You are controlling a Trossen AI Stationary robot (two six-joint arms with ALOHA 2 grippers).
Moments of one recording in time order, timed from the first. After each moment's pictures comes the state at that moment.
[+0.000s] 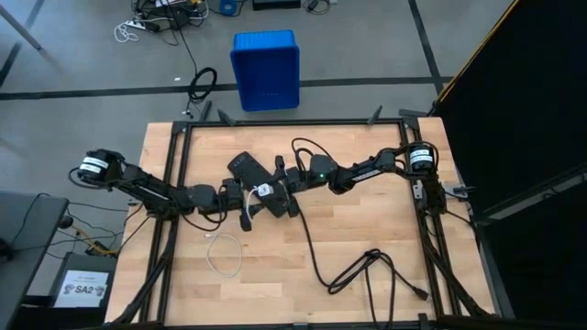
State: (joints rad) left arm -0.16 1.31 0.28 1.06 -0.39 -0.01; right arm -0.11 2.04 1.11 1.10 -0.38 -0.02
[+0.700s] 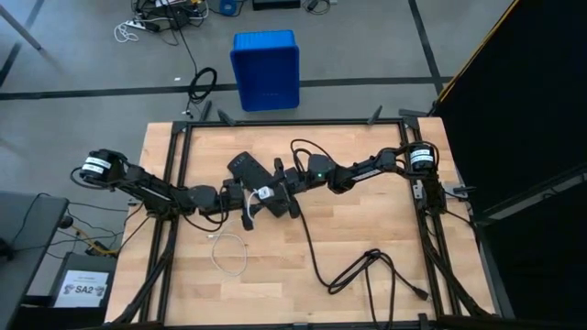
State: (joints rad) left arm -0.16 1.32 0.27 1.08 -0.42 0.03; right arm -0.10 2.04 1.11 1.04 -0.44 0.01
